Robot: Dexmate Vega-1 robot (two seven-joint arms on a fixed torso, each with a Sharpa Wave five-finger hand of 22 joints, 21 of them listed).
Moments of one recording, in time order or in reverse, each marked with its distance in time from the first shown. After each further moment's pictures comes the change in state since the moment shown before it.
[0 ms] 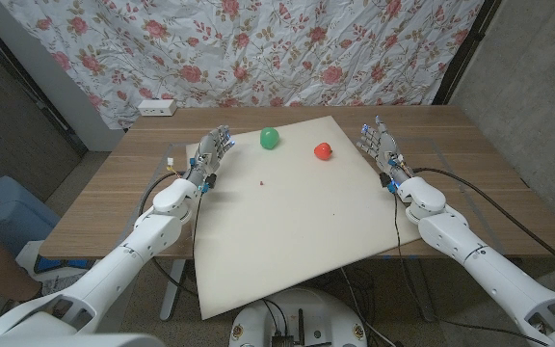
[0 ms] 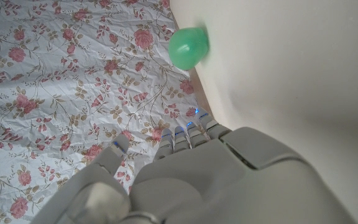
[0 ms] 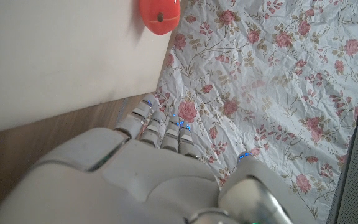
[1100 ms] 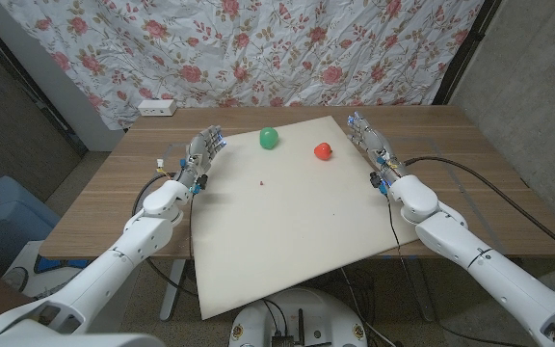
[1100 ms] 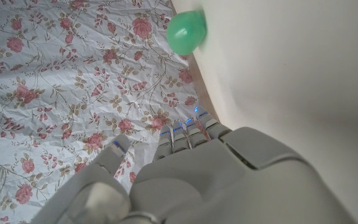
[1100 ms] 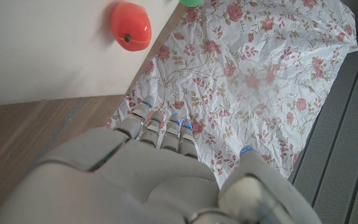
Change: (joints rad) left arm 0.029 0.019 -0.031 -0.006 -0.012 -0.023 0.009; left_hand 0.000 0.000 0.004 -0.004 0.000 0.054 -0.015 0.004 0.000 0.066 -0.037 0.009 0.000 0.050 -0.032 0.000 0.000 0.039 -0.011 -0.024 0.000; right arm -0.031 -0.069 -0.054 -0.185 -0.272 -0.021 -0.119; right_hand 0.054 -0.015 0.026 -0.057 0.000 0.012 -0.012 0.000 0.000 0.002 0.009 0.000 -0.009 -0.008 0.000 0.000 -0.045 -0.061 -0.011 -0.005 0.000
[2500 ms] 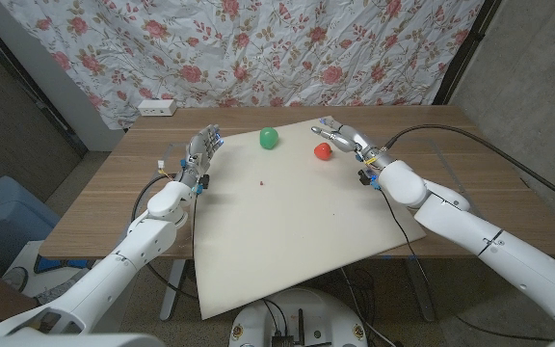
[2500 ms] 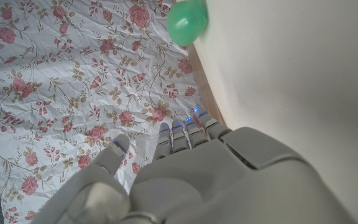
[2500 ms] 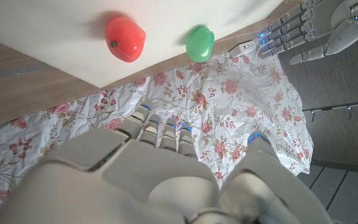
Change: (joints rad) left arm 0.031 -0.008 -0.007 -0.067 0.038 0.020 0.107; left_hand 0.000 0.000 0.007 -0.001 0.000 0.046 0.004 0.000 0.000 0.032 -0.007 0.000 0.000 0.016 -0.005 0.000 0.000 0.009 -0.001 -0.023 0.000; right arm 0.071 -0.152 -0.130 -0.295 -0.408 -0.362 0.039; right_hand 0.130 -0.033 0.039 -0.135 -0.032 -0.063 -0.005 0.000 0.005 -0.110 0.026 -0.005 0.000 -0.079 0.039 0.000 -0.061 -0.082 0.010 0.000 0.000
